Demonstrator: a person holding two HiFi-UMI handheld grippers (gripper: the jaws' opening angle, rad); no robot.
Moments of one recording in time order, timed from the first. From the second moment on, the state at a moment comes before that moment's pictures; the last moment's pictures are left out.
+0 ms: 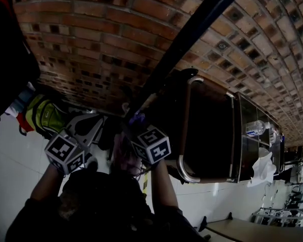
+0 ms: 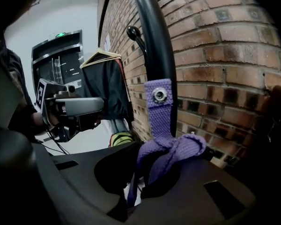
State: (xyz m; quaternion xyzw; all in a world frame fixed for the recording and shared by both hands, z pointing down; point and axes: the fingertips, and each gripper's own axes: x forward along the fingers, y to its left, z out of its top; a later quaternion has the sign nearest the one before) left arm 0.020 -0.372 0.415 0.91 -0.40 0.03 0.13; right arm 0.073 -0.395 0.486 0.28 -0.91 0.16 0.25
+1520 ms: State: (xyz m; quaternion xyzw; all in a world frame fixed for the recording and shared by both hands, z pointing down) left arm 0.006 -0.340 0.424 0.92 -0.36 0.03 0.13; right arm 0.140 -0.361 0.507 0.52 -0.83 0.10 0.17
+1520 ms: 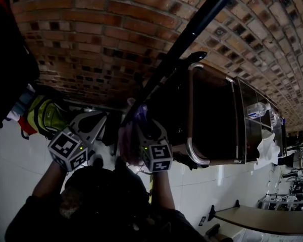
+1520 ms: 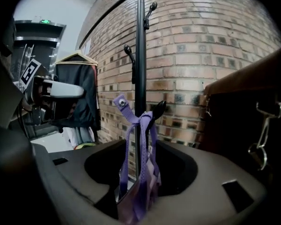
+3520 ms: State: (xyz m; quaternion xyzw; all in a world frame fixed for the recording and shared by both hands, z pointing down) left arm 0.093 -0.001 0.412 0.94 -0.31 0.02 0.11; right arm 0.182 -0.010 0.394 0.51 -0.86 0.06 -0.02
